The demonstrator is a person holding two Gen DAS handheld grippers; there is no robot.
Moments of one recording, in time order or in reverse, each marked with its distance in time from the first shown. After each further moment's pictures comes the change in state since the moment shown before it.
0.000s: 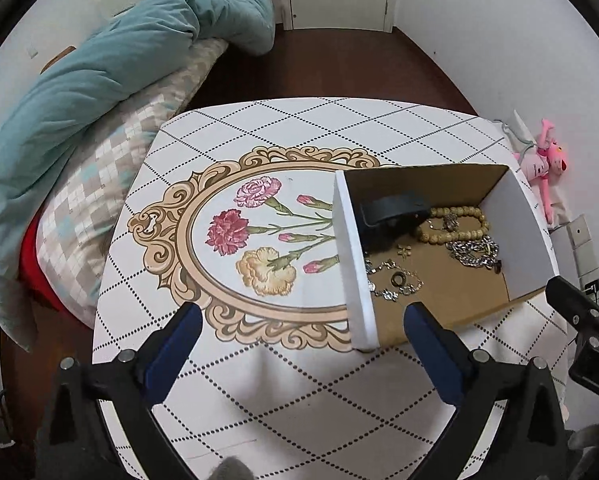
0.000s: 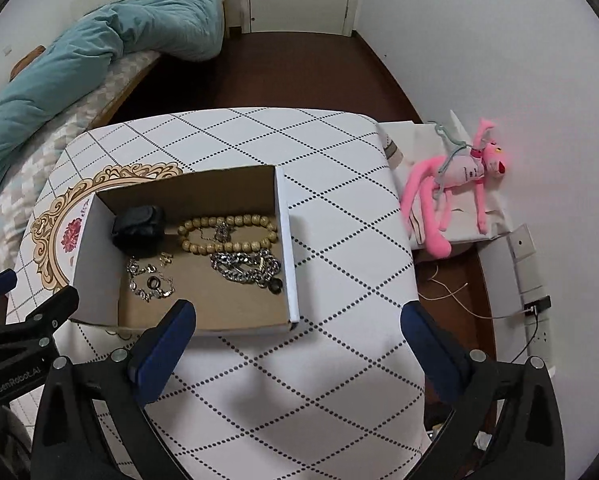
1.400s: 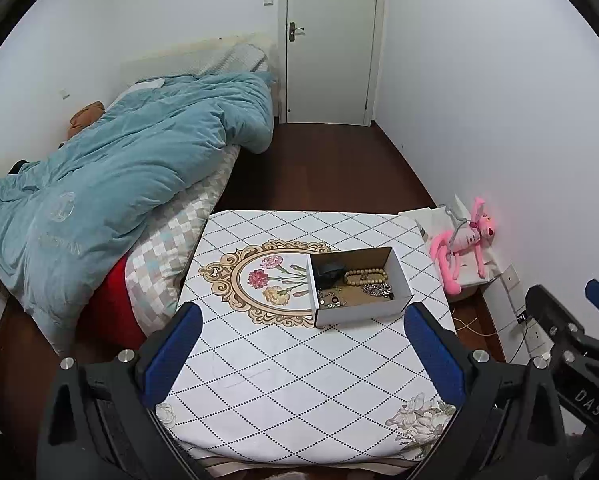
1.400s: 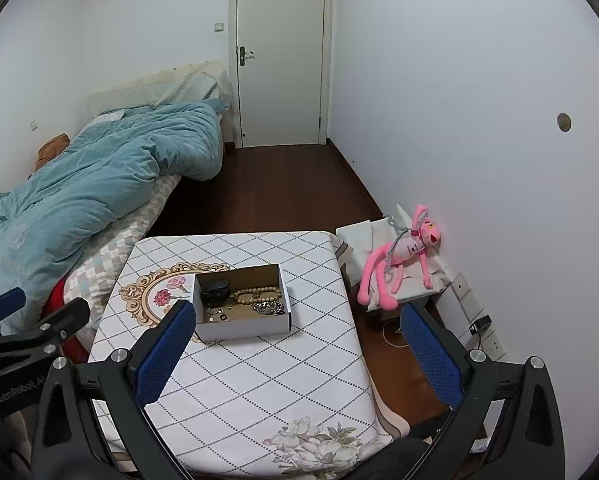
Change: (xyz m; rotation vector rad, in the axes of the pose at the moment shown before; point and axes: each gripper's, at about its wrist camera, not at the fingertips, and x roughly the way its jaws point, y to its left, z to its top) left arm -0.260 0.014 -0.059 -0.026 -0.323 -0.068; right arm -0.307 -0.011 -0.093 0.090 -0.404 -0.021
